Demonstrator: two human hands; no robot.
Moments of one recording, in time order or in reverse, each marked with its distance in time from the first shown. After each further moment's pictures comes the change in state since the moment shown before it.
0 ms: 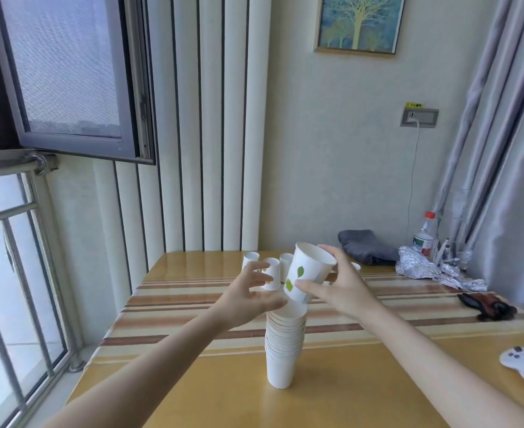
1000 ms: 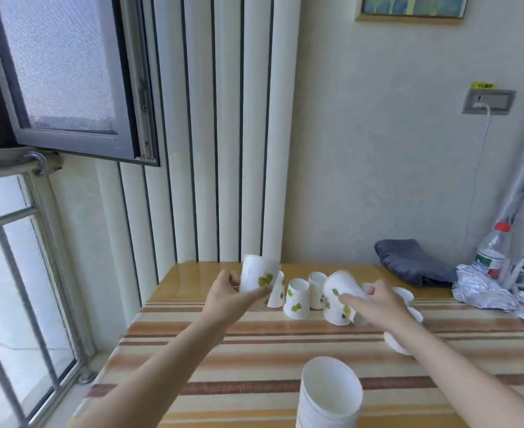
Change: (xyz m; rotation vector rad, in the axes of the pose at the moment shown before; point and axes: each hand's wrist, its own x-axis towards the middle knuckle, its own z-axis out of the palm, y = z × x) left_hand 0.095 -0.044 -0.064 -0.087 0.373 -0.262; right_hand 0.137 0.073 0.011 -0.352 0.107 0.426
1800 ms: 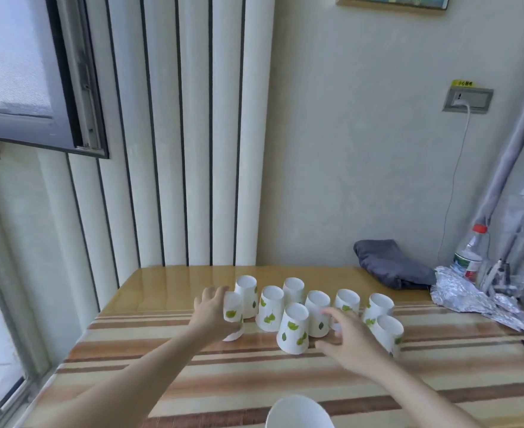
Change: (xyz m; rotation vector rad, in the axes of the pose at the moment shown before) left_hand 0.106 -0.072 0.054 0.784 -0.149 0.032; right_hand 0.038 0.055 0.028 -0.233 -0.180 -0.292
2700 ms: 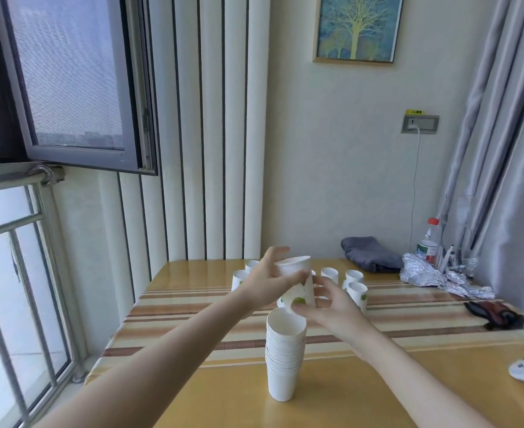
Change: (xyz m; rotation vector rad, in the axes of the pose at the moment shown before) left_hand -0.213 0.114 -0.065 -0.653 -0.055 0.342; right_hand -0.192 -0.101 -0.040 0.690 0.004 -0.067
